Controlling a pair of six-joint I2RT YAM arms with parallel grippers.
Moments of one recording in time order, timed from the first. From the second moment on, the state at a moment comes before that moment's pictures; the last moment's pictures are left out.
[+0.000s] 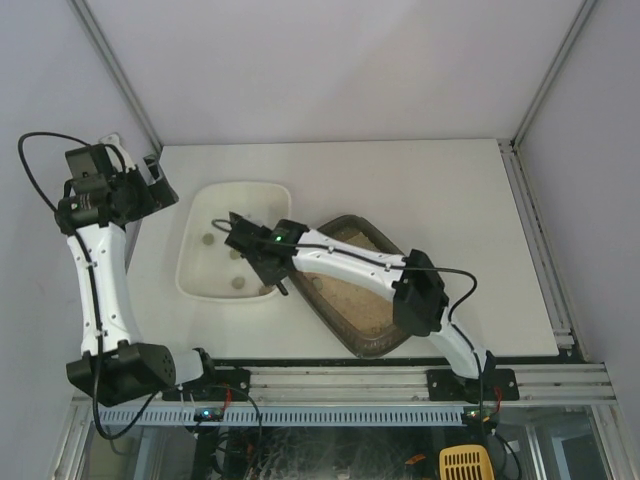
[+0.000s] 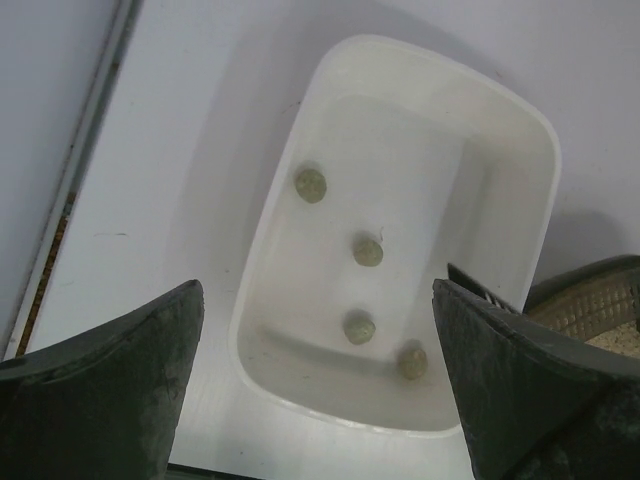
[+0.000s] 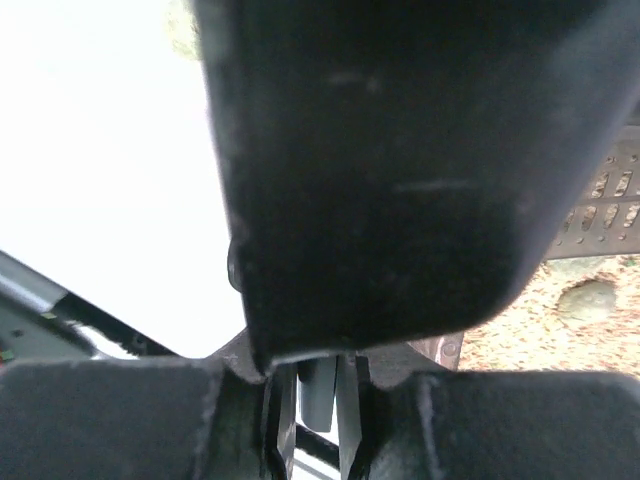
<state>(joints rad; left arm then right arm) 0.30 1.29 1.55 -0.98 0.14 -0.17 1.12 2.18 2.10 -1.03 0.16 0.45</state>
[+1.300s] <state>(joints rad) 0.30 1.24 1.49 -0.91 0.12 -0.15 1.28 2.25 2.07 -0.88 0.76 -0.05</state>
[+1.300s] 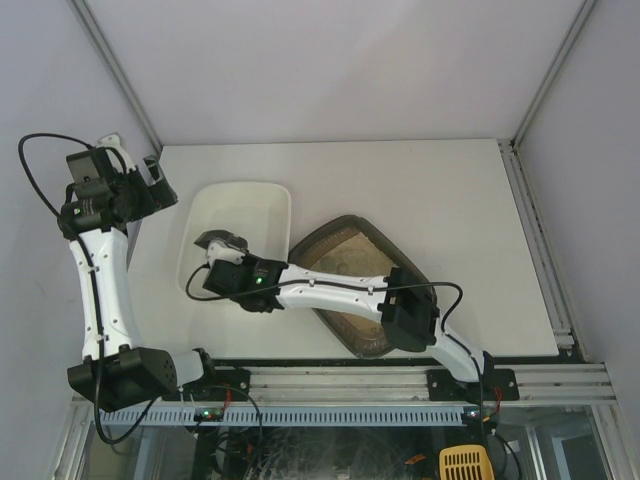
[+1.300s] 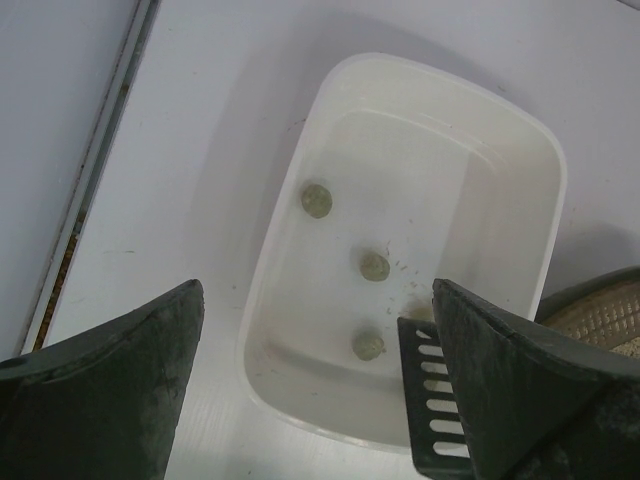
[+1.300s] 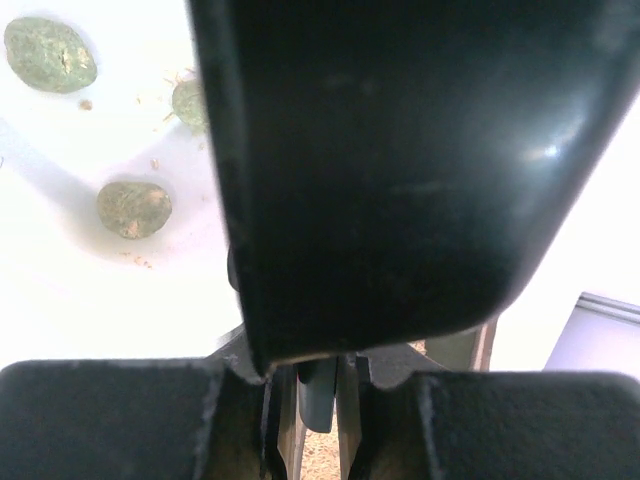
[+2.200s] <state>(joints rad) 0.30 1.24 1.45 -0.89 0.14 -0.16 1.30 2.18 1.91 -0.77 0.81 -0.18</state>
